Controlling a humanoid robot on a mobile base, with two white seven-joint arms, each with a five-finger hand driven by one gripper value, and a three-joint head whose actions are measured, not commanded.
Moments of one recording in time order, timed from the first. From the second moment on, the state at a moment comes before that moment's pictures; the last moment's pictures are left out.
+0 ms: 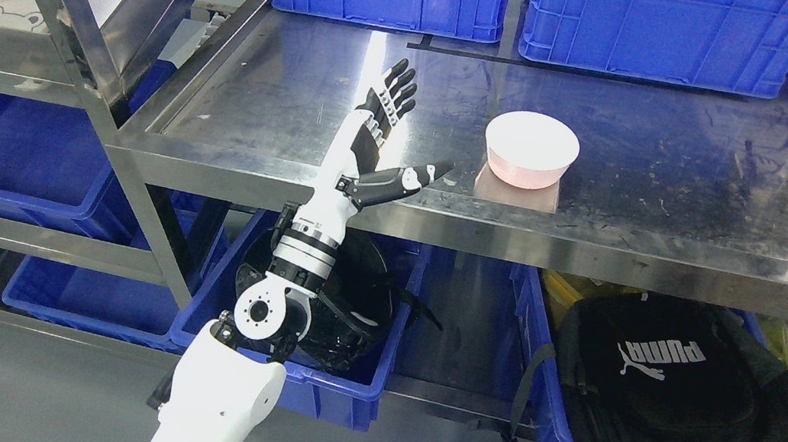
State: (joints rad) left arm -0.19 0.00 -0.32 -1.56 0.22 -0.25 0.01; right arm 0.00 0.00 0.05 0.00 0.05 -0.08 -0.03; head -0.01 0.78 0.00
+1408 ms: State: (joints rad) left arm -0.68 0.07 -0.34 -1.56 -0.69 -0.13 -0.96; right arm 0.00 0.00 0.05 0.00 0.05 -0.08 -0.03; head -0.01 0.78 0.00
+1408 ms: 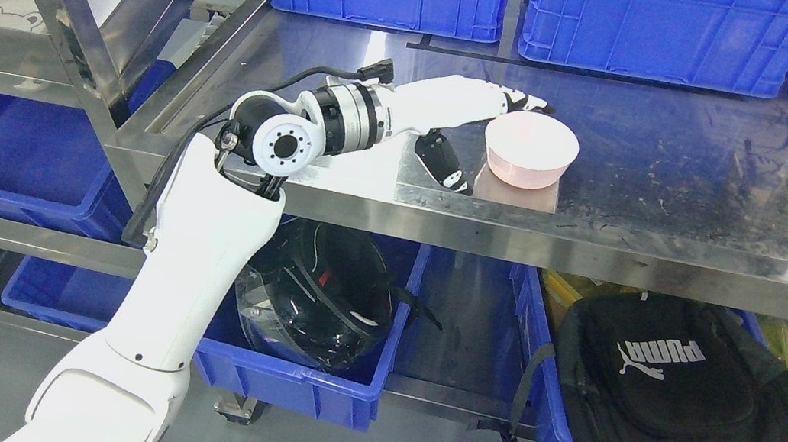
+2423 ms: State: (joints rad) left arm -0.79 0.01 -0.45 -1.38 -0.99 -0.23 -0.88; right arm 0.00 0.00 0.05 0.00 0.05 -0.08 -0.03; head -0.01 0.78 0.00
